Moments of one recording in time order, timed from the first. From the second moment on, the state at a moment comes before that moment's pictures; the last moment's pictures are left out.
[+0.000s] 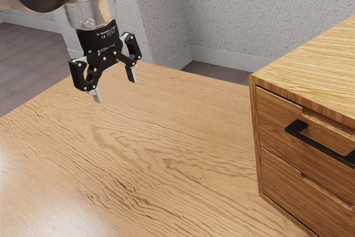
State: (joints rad) arm 0.02 0.03 0.02 -1.30 0.03 1.31 -1.44
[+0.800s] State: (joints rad) arm 0.03 -0.38 -0.44 -1.62 -0.13 1.77 -1.41
